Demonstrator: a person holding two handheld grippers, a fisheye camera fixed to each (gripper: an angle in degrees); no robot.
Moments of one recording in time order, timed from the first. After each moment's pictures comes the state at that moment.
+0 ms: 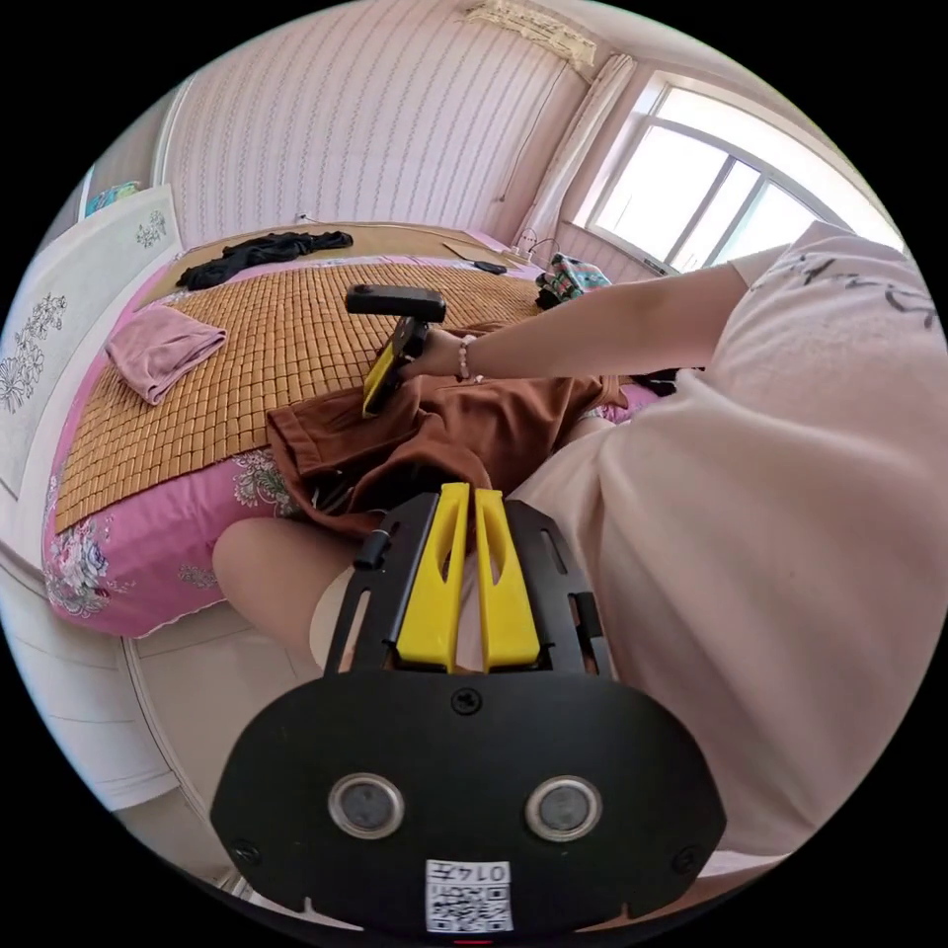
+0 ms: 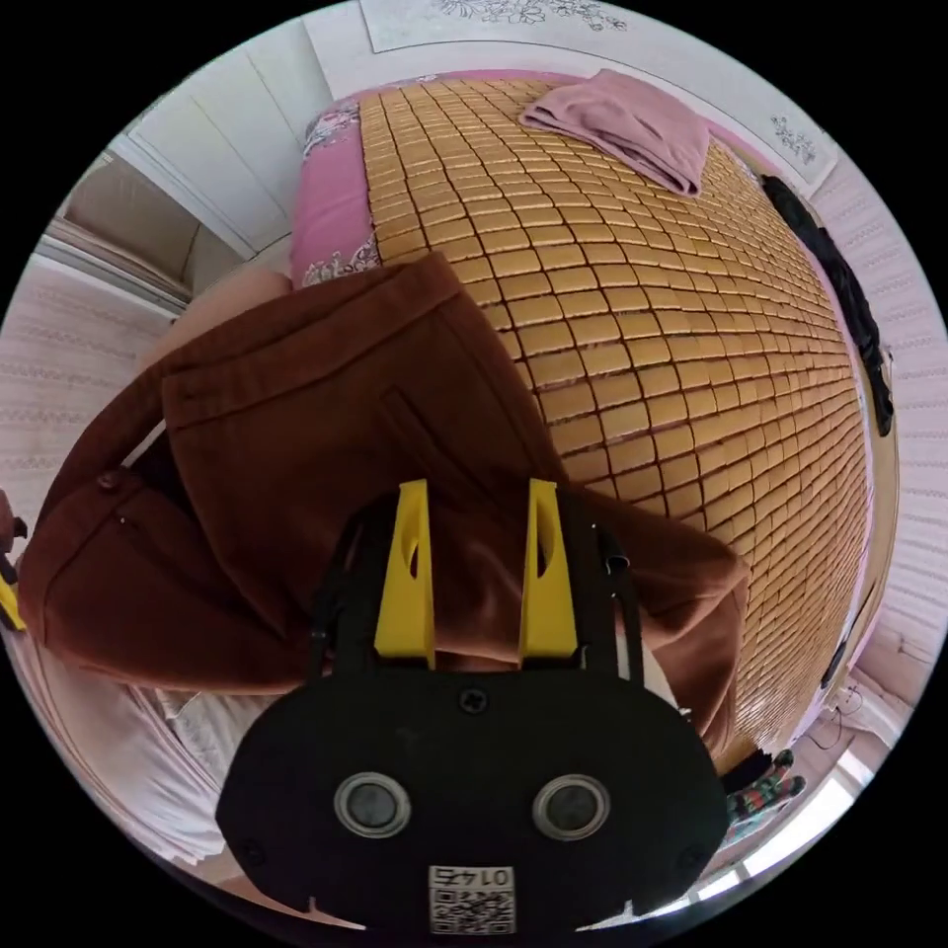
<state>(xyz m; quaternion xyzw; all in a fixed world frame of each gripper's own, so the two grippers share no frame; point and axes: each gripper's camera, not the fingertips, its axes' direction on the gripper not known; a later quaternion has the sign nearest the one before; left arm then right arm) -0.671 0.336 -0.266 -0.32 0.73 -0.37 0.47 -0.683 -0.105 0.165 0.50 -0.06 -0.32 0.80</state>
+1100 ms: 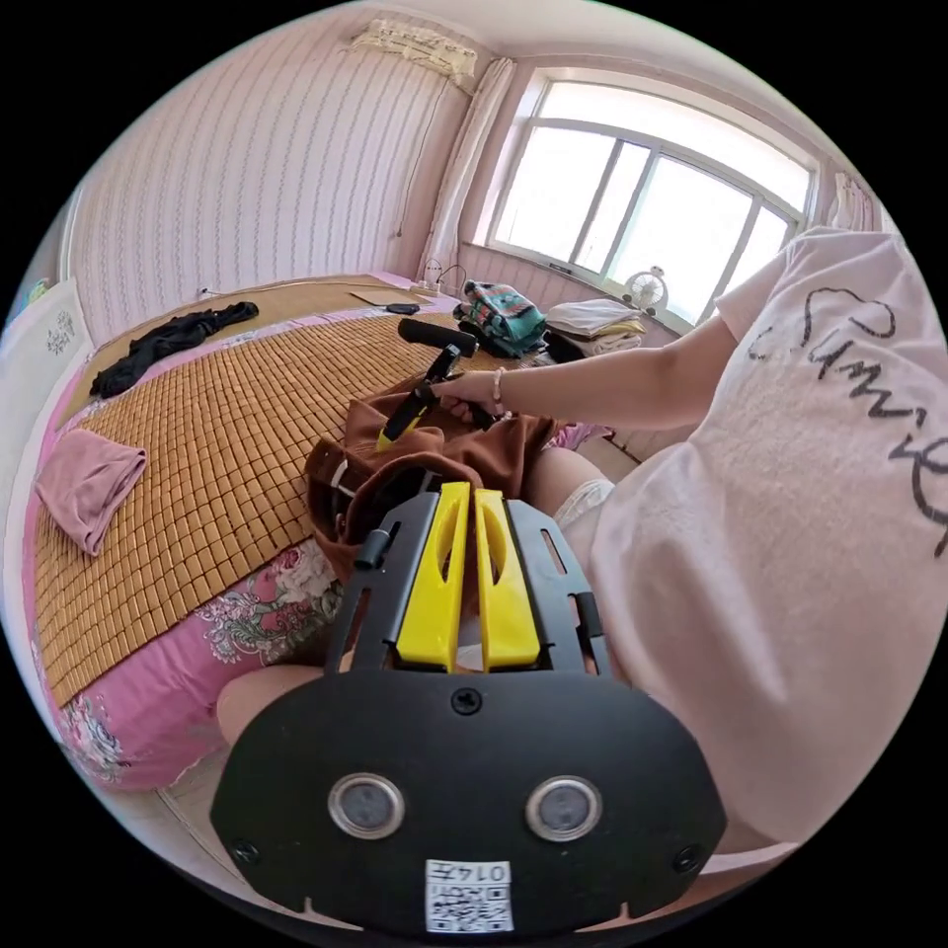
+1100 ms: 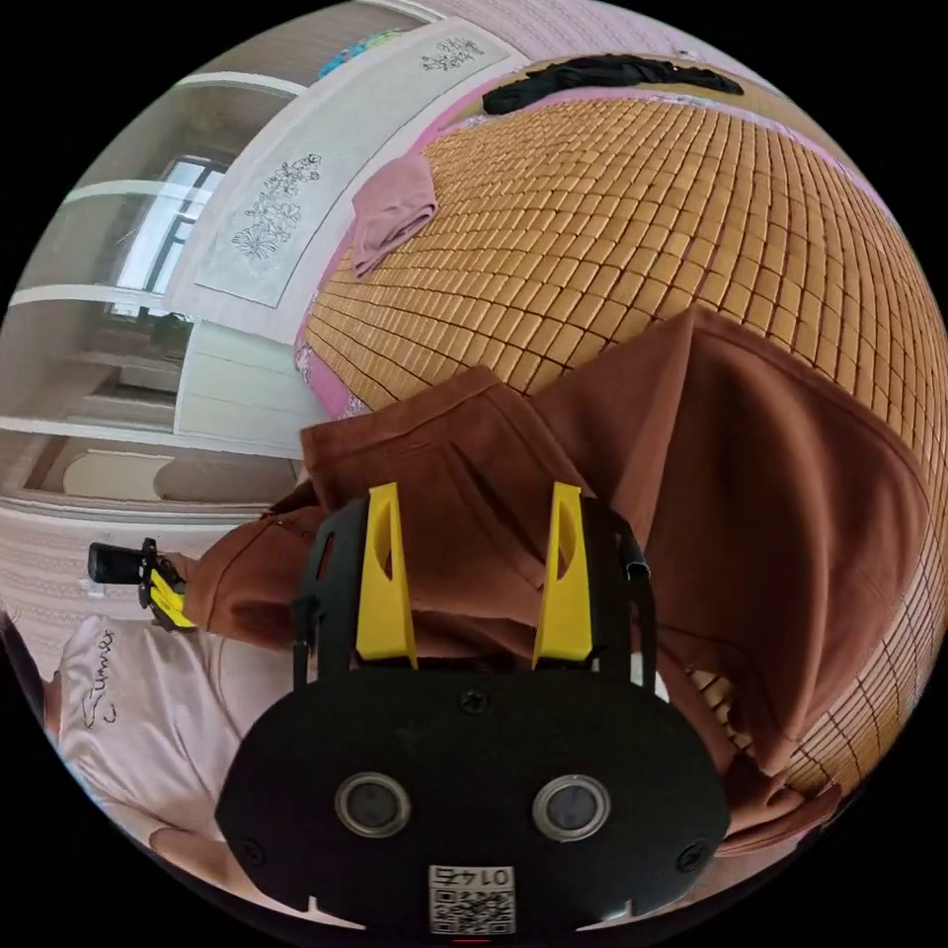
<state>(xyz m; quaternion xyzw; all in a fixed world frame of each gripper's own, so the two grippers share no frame) -0.637 0.280 -0.193 -0.16 0.79 -0.36 0.48 -0.438 -0.107 0.252 0.45 -0.44 -0.19 0.75</state>
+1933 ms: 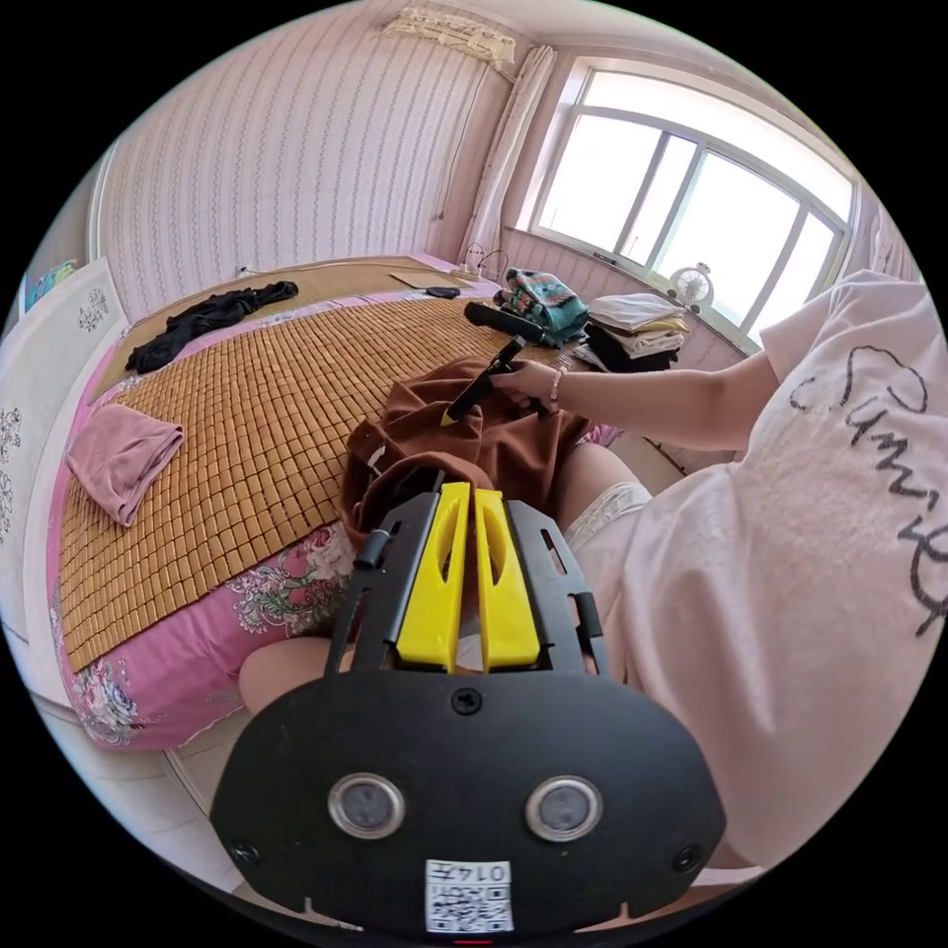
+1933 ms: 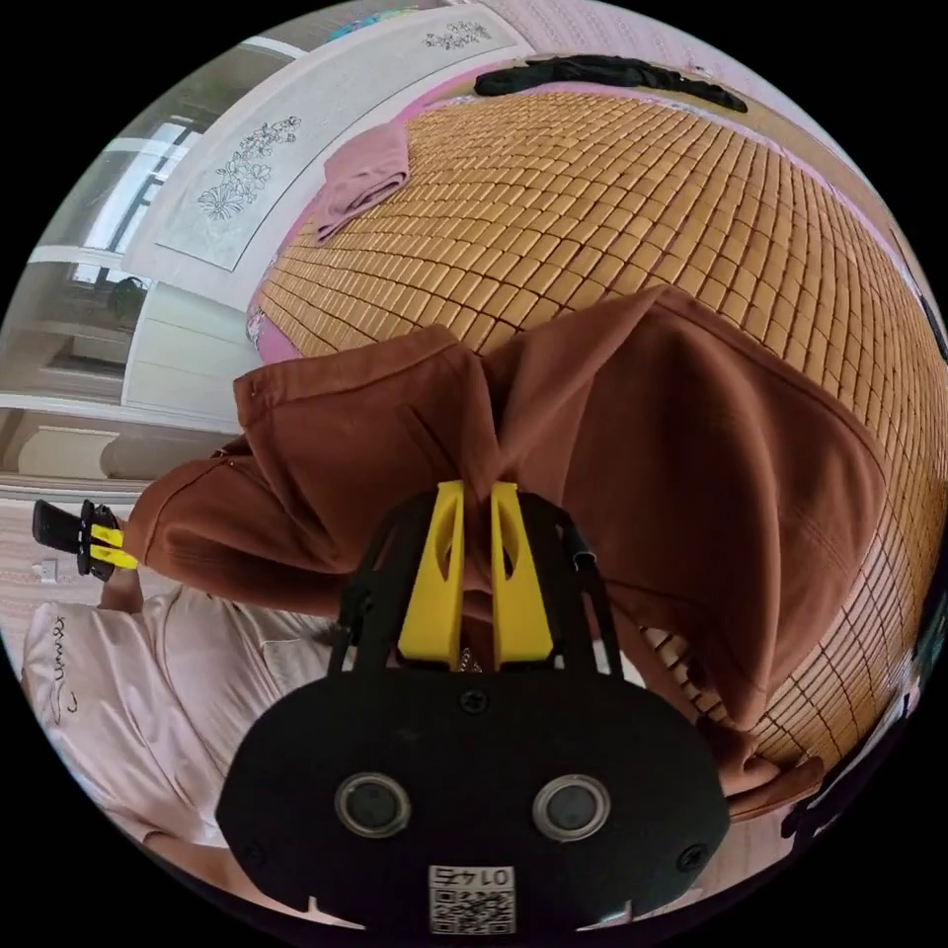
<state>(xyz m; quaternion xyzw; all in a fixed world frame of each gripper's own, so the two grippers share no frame) -0.619 0.308 -0.165 -0.23 0.76 -0.35 0.49 -0.448 -0.060 0.234 0.46 -0.38 -0.17 0.79</state>
